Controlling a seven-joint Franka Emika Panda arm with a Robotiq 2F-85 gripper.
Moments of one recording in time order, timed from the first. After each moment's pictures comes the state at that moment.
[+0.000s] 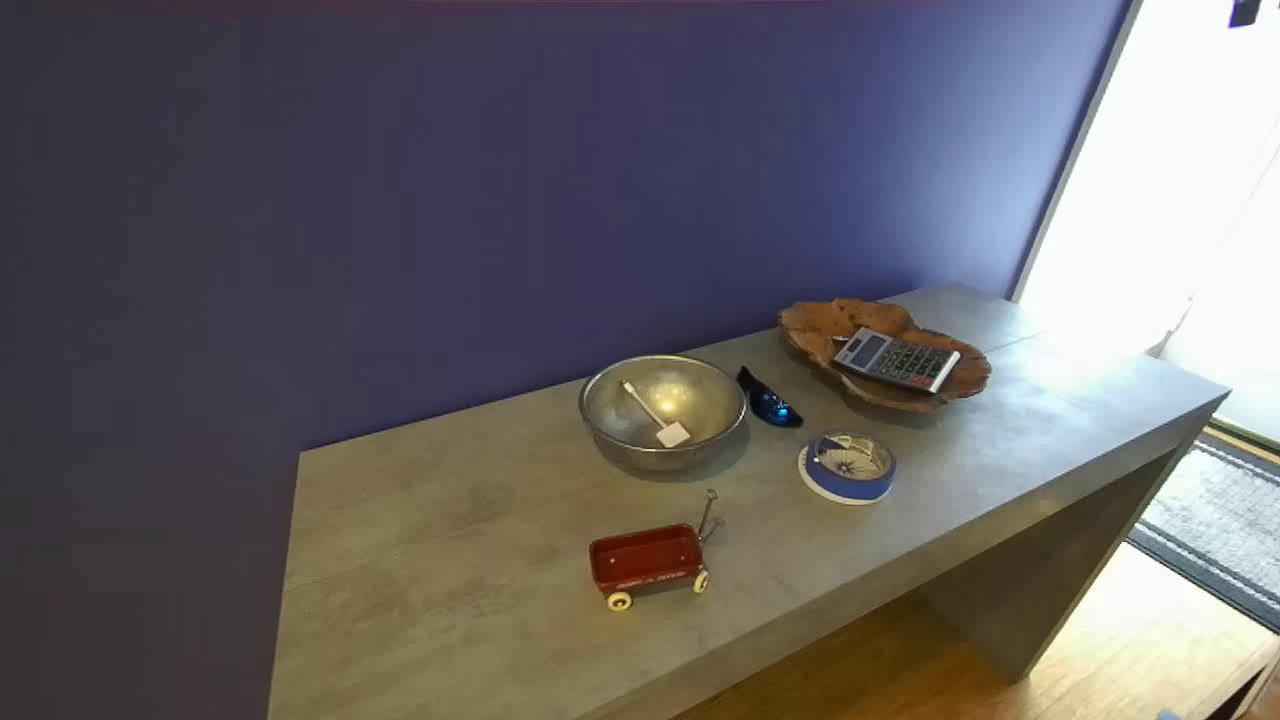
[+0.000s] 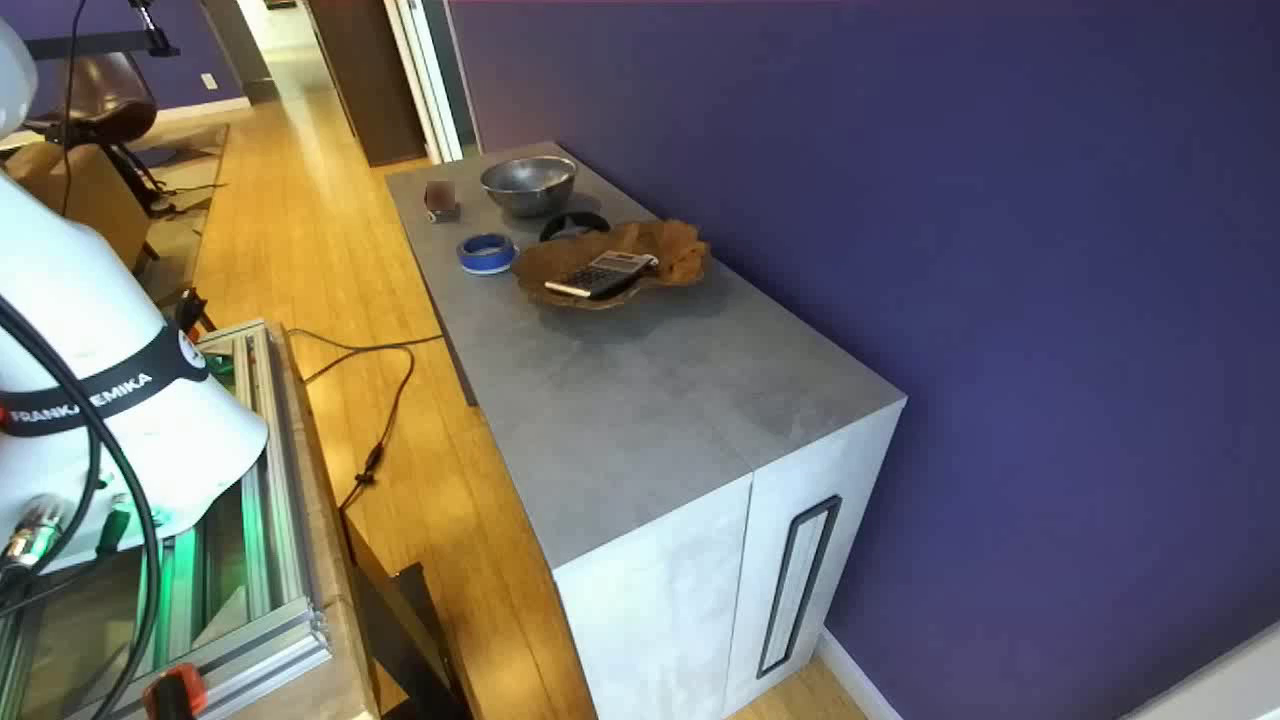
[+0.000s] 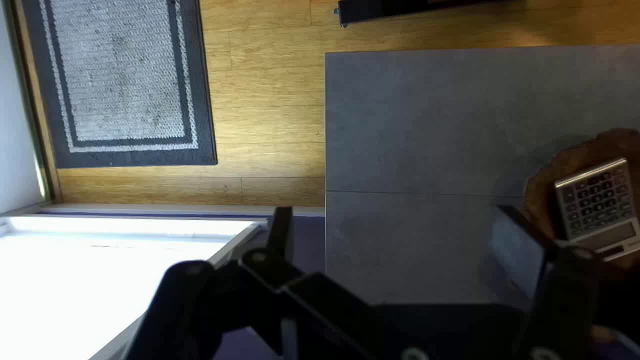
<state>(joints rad) -0.17 -0.36 -0.11 -2.14 -0.26 1.69 -0.10</state>
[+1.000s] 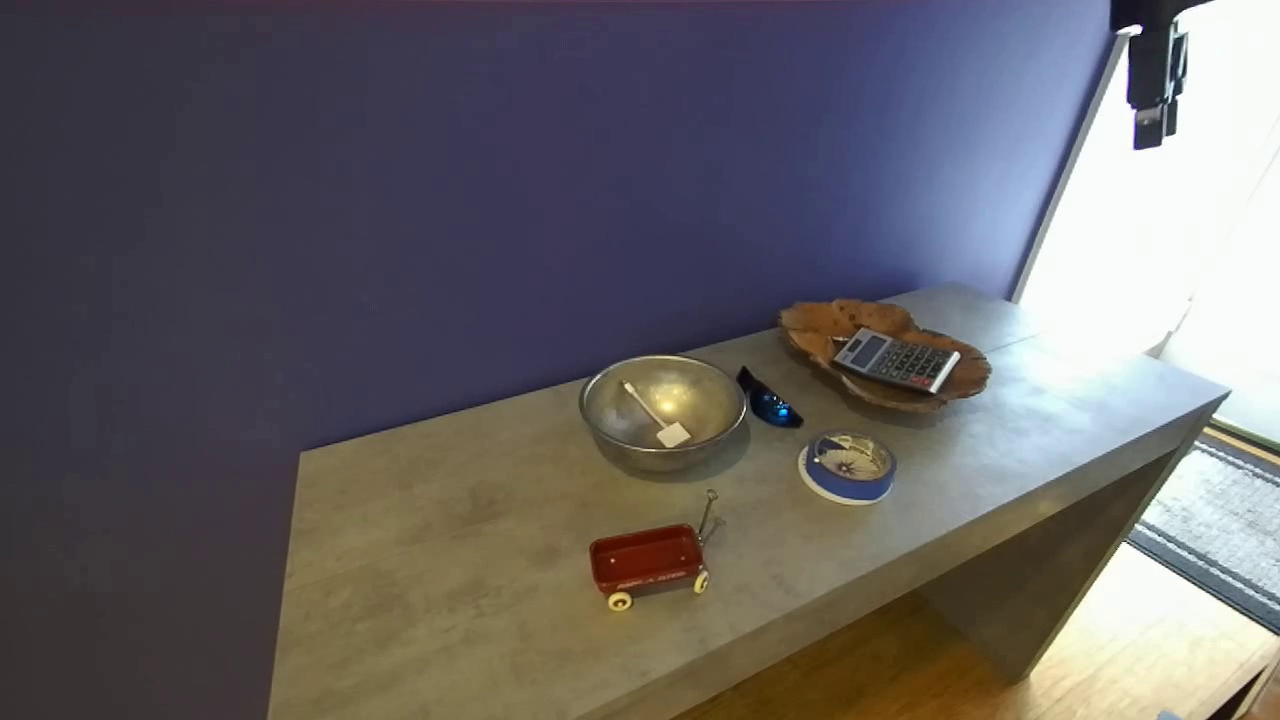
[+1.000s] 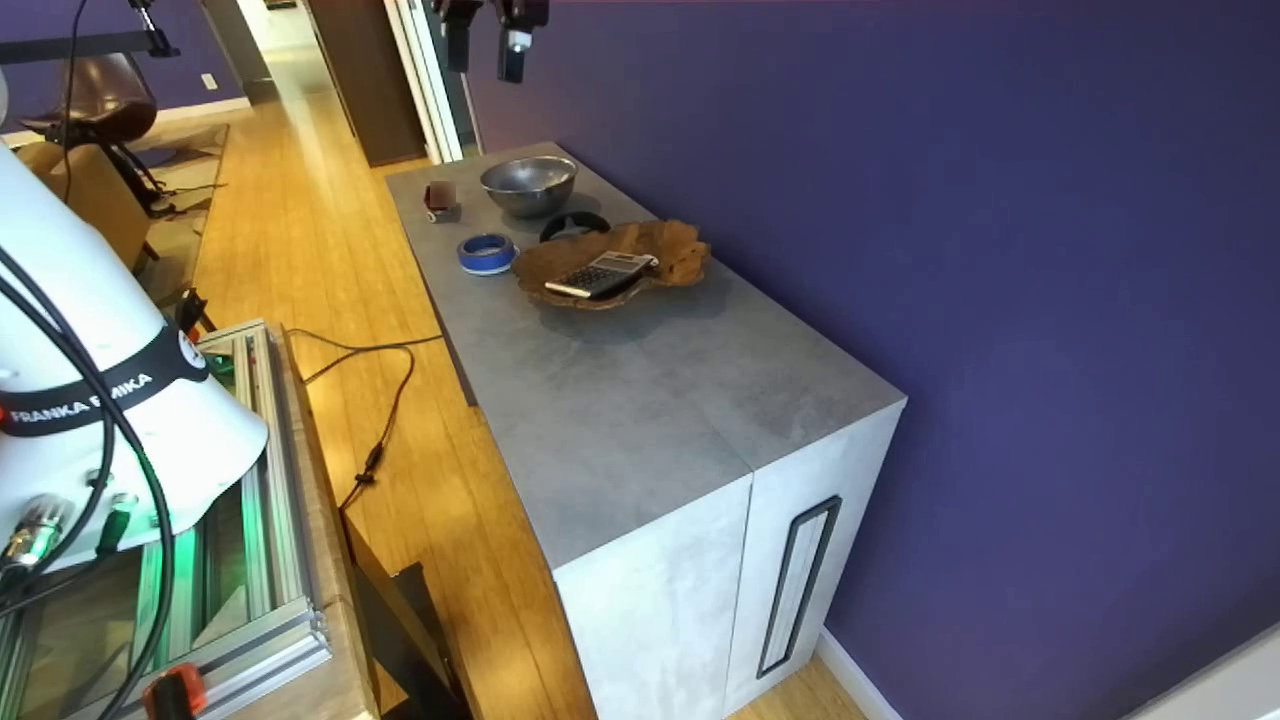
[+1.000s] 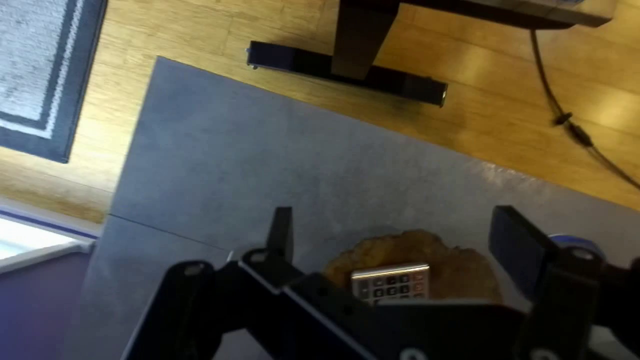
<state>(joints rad) 0.06 -0.27 0.01 -2.32 -0.06 1.73 -0.12</state>
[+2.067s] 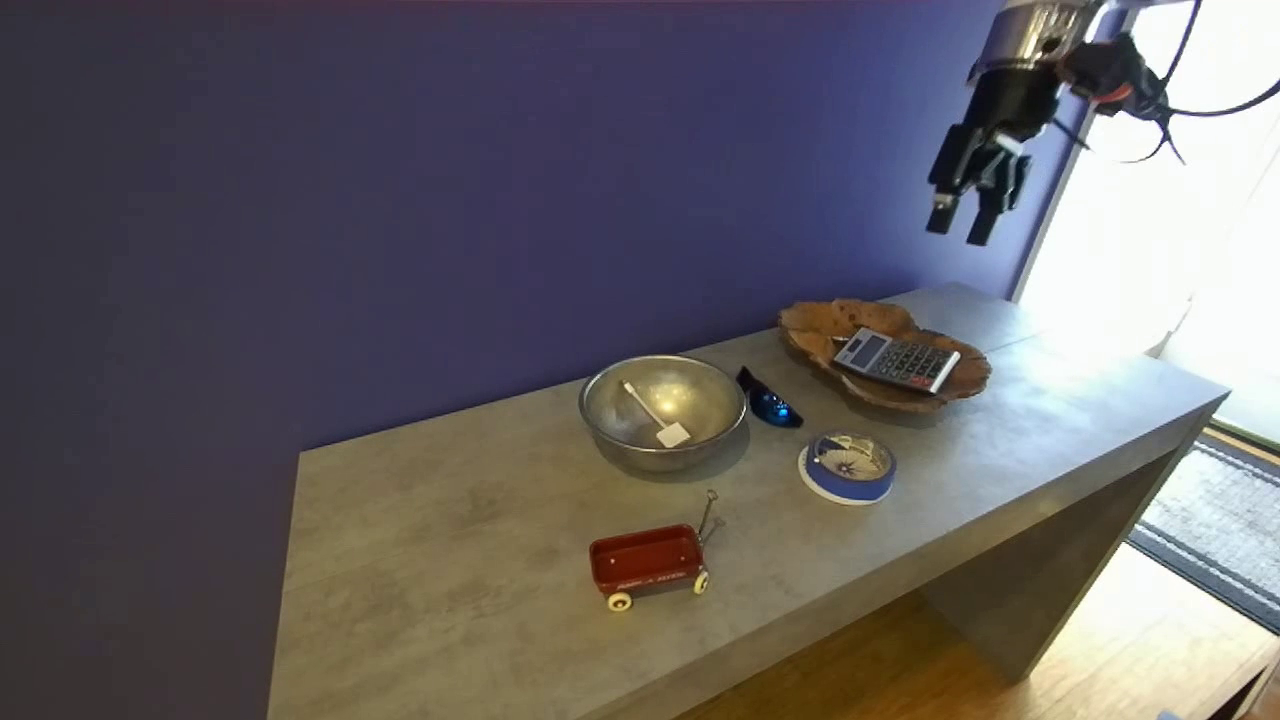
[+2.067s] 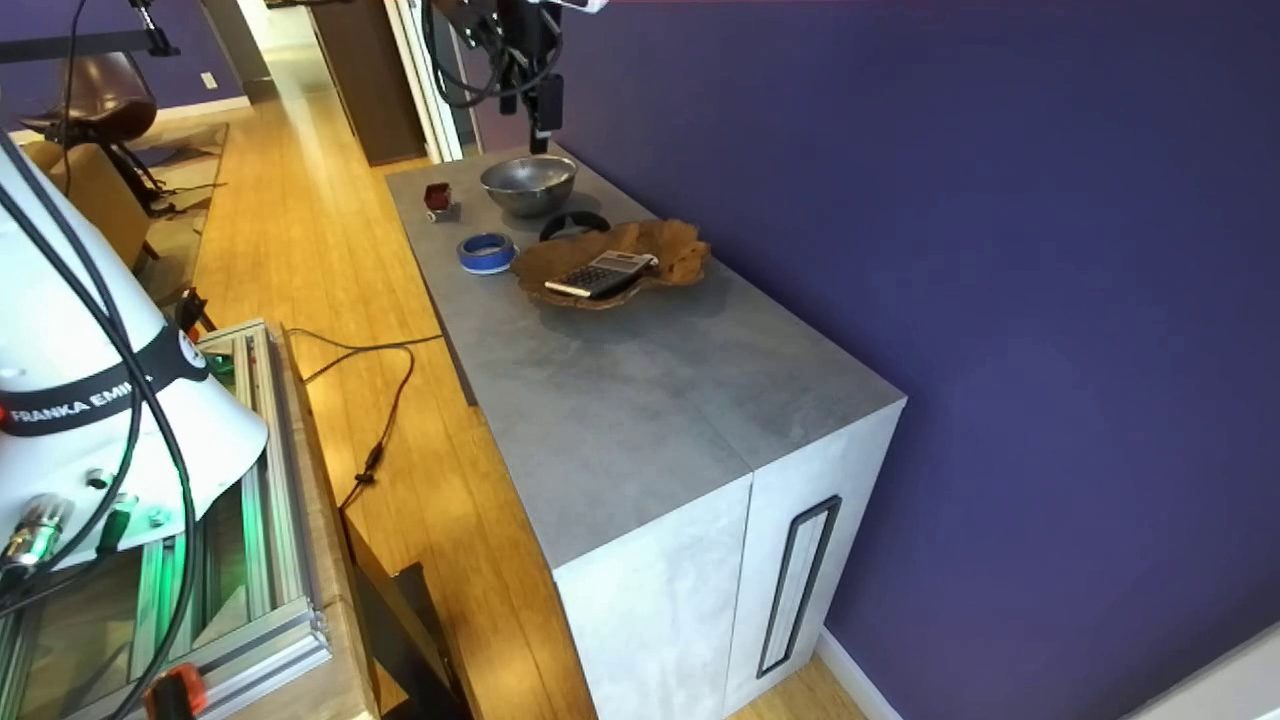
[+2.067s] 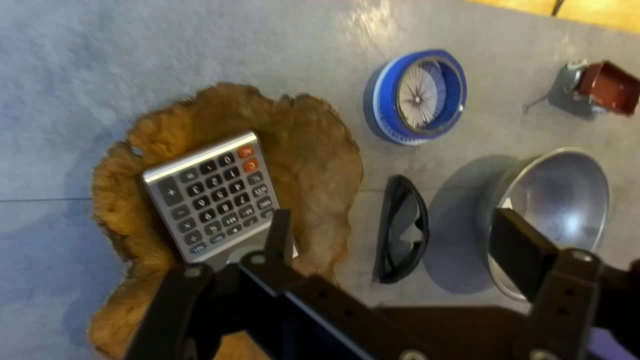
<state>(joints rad) 0.13 -0.03 0.08 -2.37 0.45 2.30 -0.09</state>
